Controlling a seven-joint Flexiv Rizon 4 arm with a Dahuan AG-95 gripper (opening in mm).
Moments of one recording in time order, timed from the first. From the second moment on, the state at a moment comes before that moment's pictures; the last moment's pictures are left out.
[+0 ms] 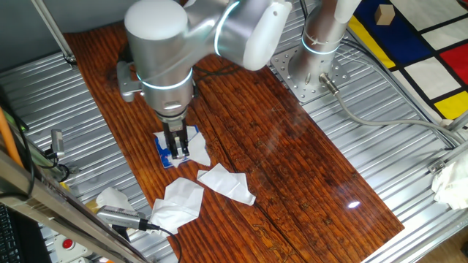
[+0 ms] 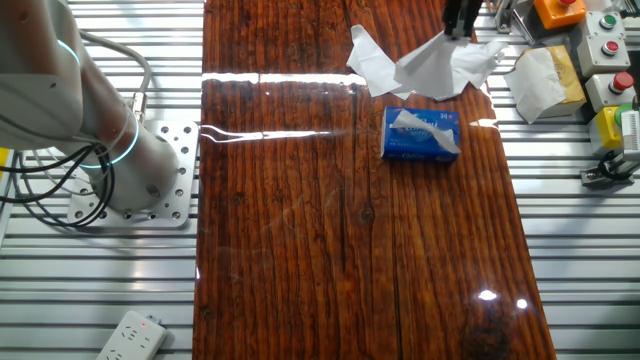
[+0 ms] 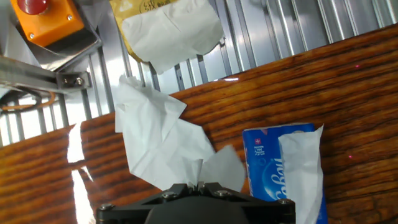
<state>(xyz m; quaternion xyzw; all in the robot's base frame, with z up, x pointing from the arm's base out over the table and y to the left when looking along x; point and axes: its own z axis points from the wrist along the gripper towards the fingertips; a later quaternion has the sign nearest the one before) 0.579 0.174 0.179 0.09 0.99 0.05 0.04</state>
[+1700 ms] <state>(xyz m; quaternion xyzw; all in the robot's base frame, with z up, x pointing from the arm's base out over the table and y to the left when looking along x) 0.567 0.148 0.161 0.05 1.00 0.05 0.02</state>
